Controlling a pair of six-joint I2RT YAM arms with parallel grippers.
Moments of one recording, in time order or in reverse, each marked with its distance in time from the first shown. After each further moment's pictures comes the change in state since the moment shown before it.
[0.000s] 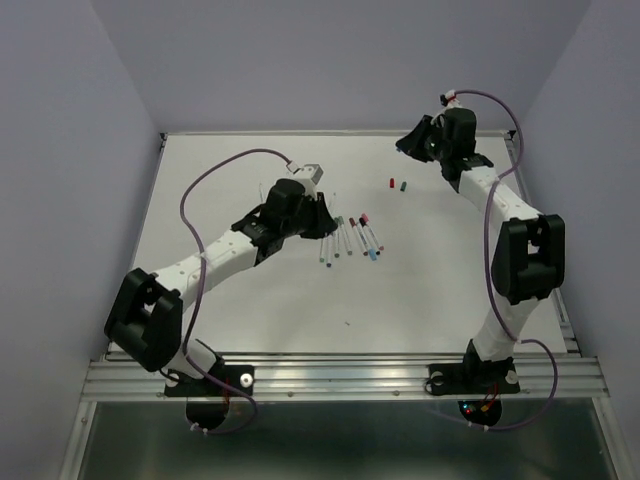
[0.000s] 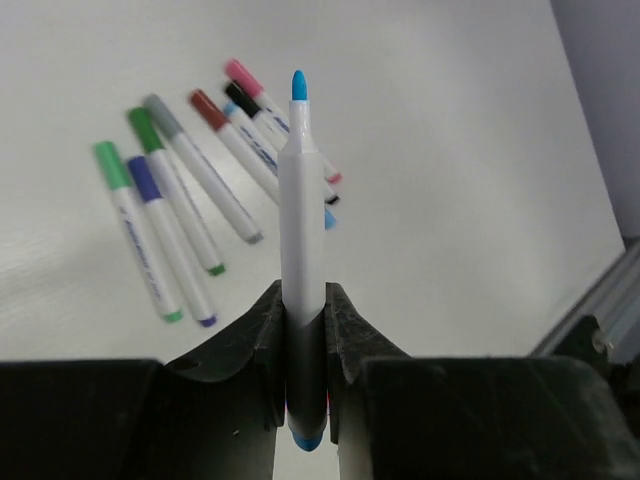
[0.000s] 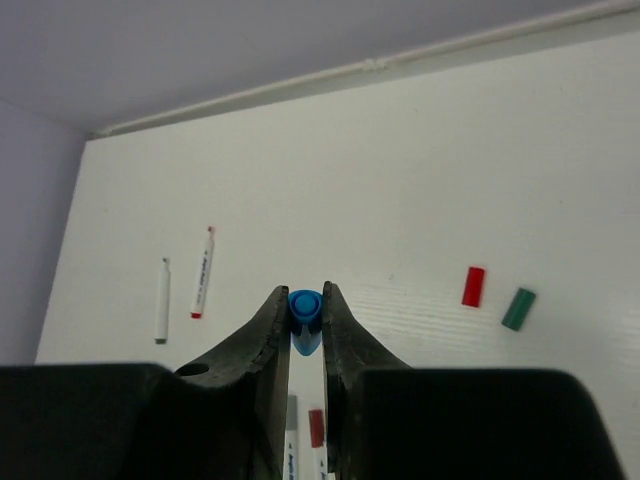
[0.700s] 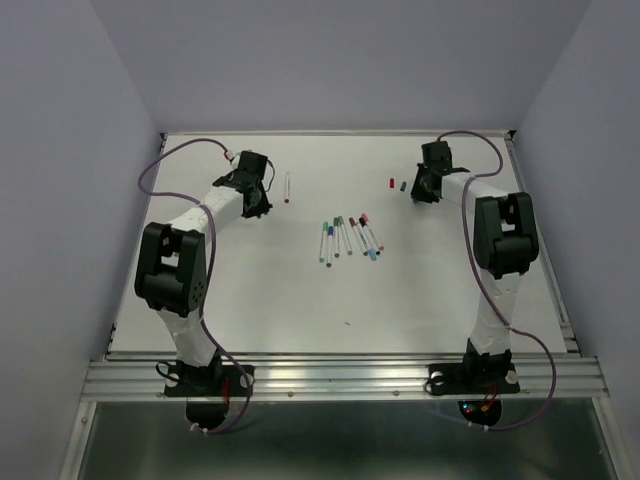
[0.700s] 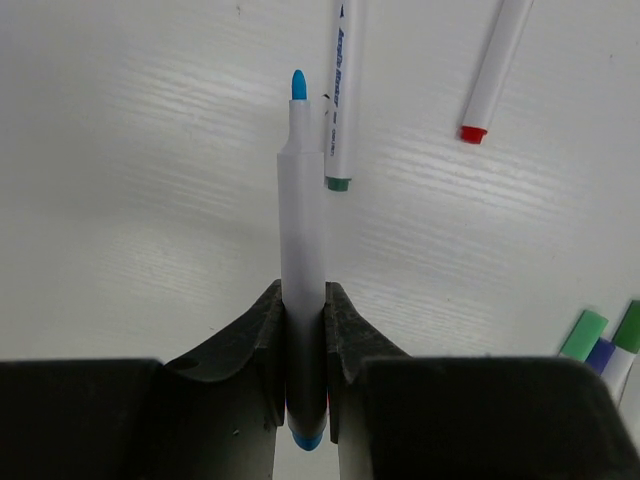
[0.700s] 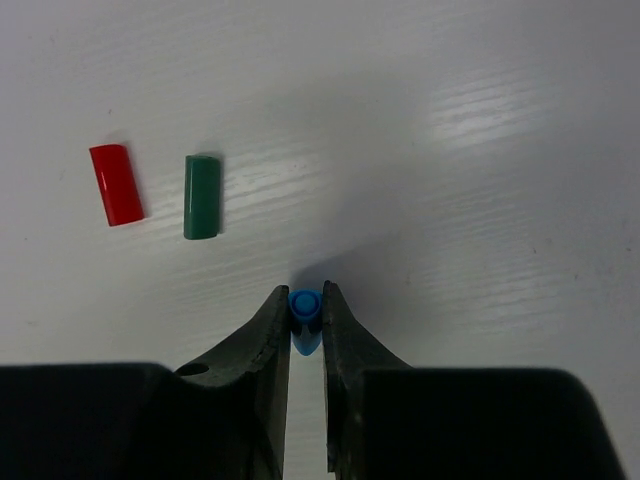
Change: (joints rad) left arm 0.357 0.357 0.321 -0.430 -0.452 -0.004; right arm 0.007 0.239 -0.022 -0.325 0.429 -0.123
